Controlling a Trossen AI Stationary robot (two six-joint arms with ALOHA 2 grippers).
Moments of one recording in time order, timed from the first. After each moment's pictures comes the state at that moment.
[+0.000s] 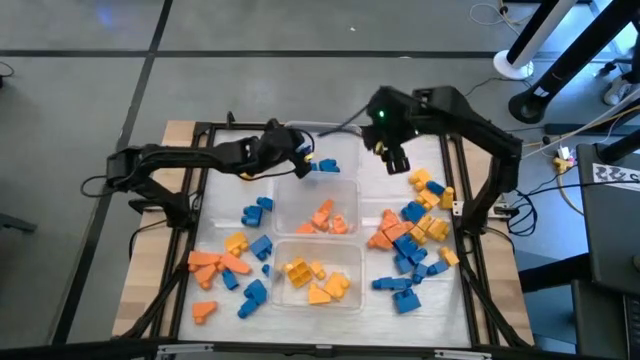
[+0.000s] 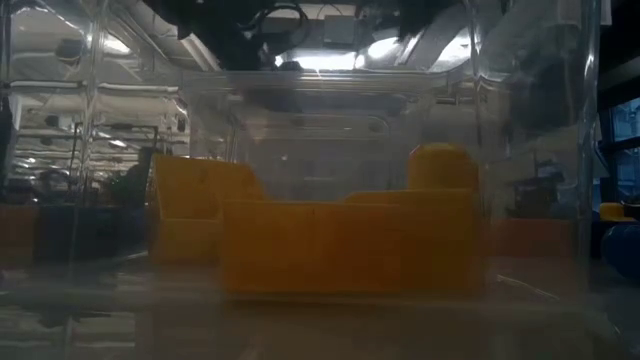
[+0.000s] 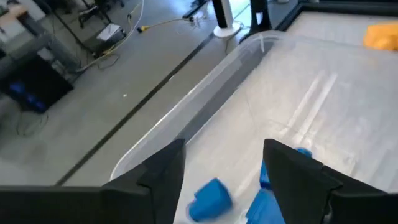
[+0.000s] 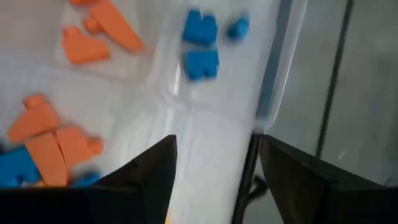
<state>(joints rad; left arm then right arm) 0.28 1.45 1.03 -0.12 -0.53 0.01 -0.29 1.74 2.19 -1.57 0.09 -0.60</state>
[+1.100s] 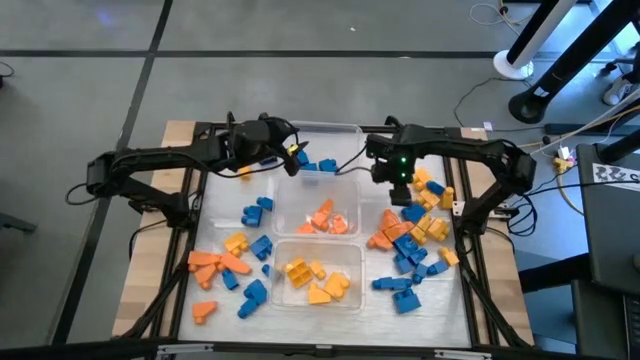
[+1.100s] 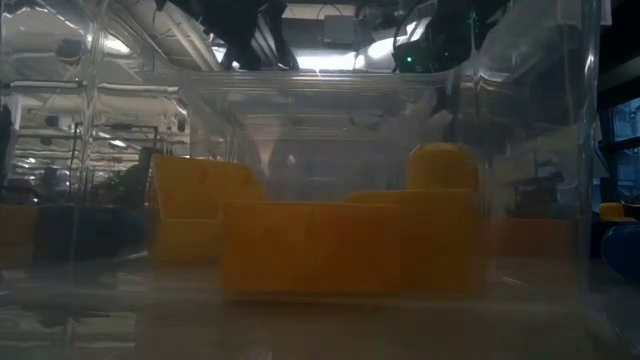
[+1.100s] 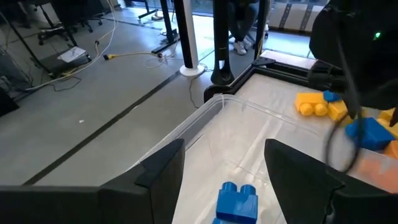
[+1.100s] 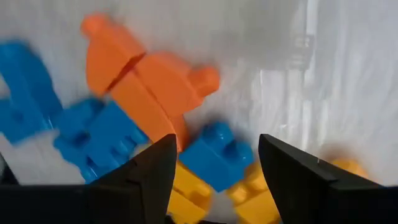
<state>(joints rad) 0.28 1.27 1.03 -0.12 -0.38 -0.05 -0.39 1.62 1.28 -1.32 -0.25 -0.29</state>
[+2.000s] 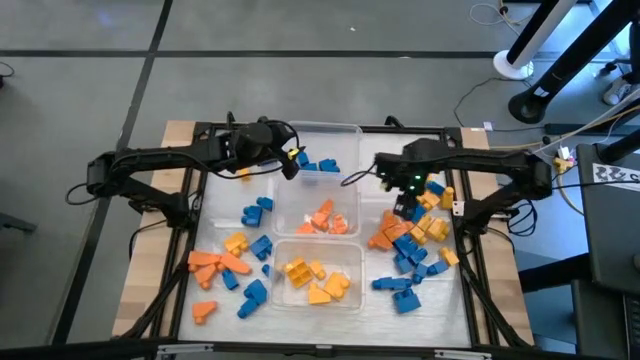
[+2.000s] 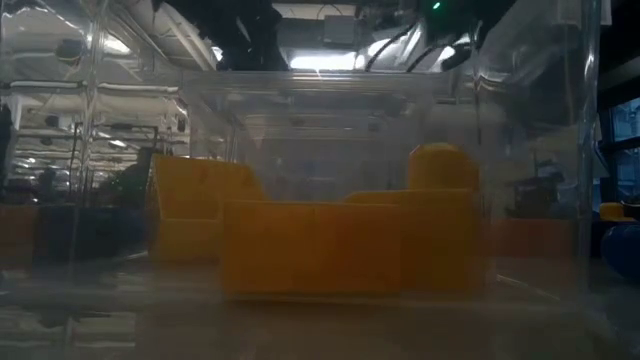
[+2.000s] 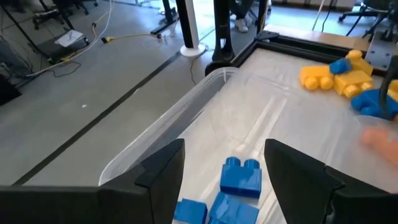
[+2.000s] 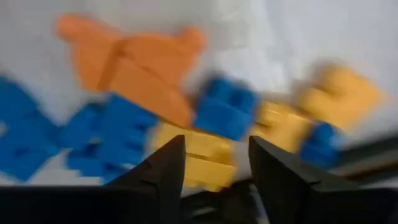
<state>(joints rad) 0.28 1.27 1.03 -0.22 -0.38 -0.05 -0.21 1.46 1.28 -1.45 -0.05 0.21</state>
